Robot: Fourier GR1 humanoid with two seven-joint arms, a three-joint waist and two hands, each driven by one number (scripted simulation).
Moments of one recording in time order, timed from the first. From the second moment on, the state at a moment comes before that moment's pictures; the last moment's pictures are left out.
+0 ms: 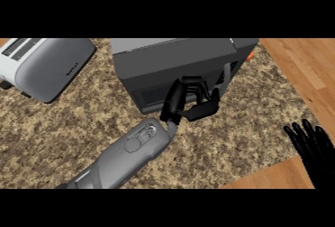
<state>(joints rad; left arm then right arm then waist) -0.82 0.00 -0.70 -0.95 0.52 0.60 -0.19 0.21 -0.43 0.03 -1.61 -0.45 0.52 -0.58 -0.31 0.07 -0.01</state>
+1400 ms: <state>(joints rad) -0.84 0.00 -0.68 -0.88 0.68 0.66 -0.42 0.24 -0.53 -0.01 -1.79 -0.64 0.58 -0.48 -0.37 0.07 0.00</state>
